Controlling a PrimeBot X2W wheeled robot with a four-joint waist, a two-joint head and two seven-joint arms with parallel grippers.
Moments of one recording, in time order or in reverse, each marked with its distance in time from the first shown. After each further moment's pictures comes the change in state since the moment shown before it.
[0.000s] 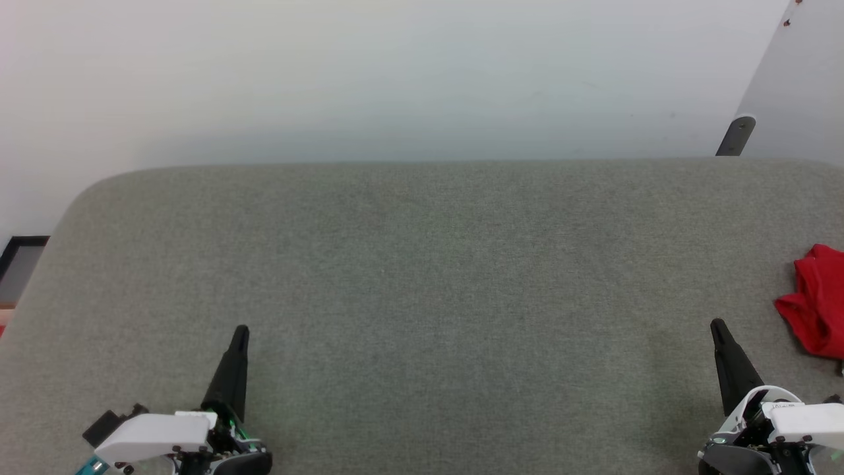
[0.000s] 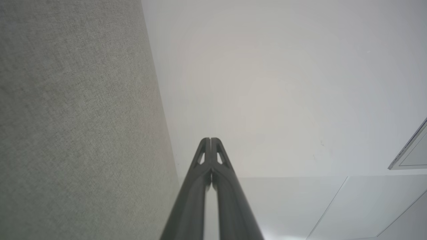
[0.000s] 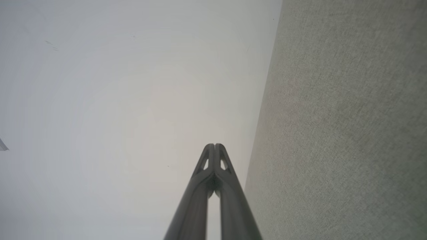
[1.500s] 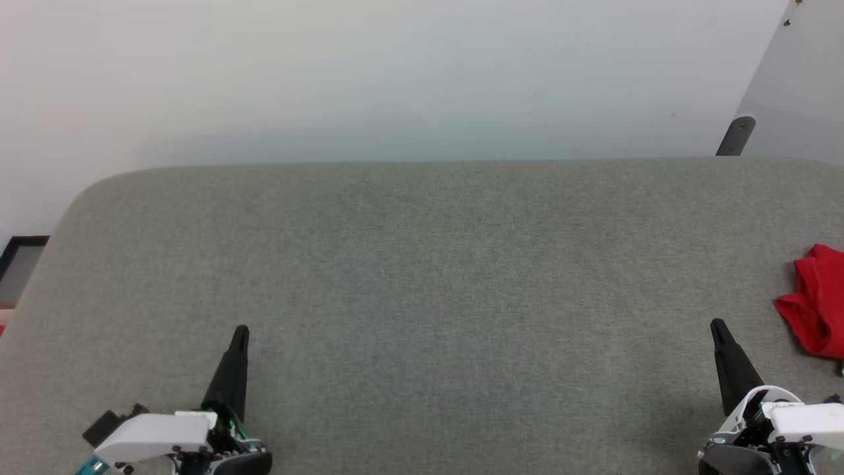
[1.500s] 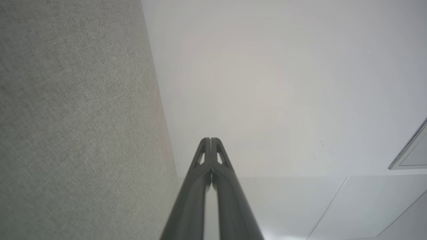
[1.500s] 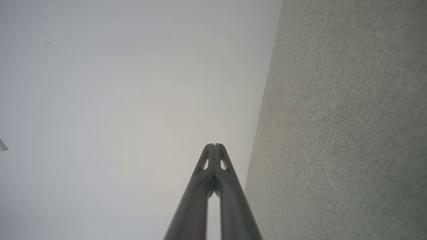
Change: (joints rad) left arm 0.000 0.000 0.000 0.000 0.000 0.000 0.000; right arm 0.000 0.000 0.000 0.000 0.000 0.000 0.000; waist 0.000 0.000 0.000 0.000
